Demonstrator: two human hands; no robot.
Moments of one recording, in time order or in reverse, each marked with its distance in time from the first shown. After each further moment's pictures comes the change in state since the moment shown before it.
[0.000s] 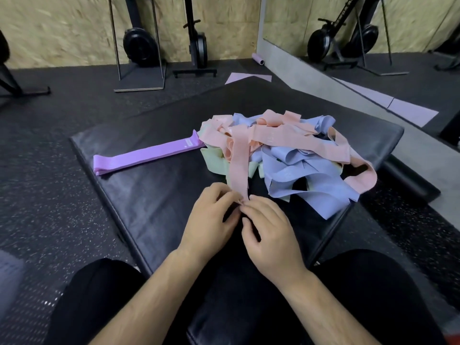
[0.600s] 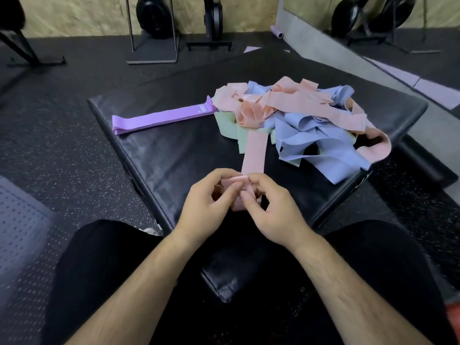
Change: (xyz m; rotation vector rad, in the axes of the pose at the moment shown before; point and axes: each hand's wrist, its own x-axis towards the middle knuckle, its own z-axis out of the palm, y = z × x) left_hand -0.053 0.038 -0.041 -0.522 0.021 -0.359; right_hand -0.008 -0.029 -0.027 0.522 -0.382 0.316
